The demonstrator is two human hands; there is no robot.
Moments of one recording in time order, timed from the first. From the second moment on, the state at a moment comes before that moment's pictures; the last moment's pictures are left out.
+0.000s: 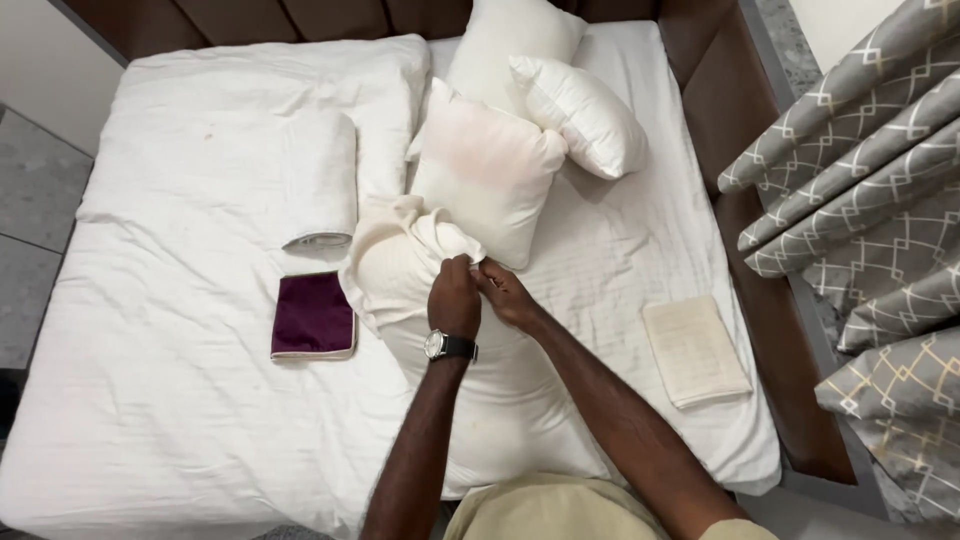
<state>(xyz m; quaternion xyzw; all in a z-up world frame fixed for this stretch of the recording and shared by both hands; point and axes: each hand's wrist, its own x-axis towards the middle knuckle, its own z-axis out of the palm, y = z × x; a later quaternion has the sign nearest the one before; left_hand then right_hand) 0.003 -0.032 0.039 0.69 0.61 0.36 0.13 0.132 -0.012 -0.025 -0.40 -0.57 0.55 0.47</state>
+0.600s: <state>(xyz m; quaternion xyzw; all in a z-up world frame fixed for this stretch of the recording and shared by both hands) 0.036 -0.117 0.015 0.81 0.40 0.33 0.27 0.202 -0.037 -0.116 -0.64 -0.63 0.37 0.26</state>
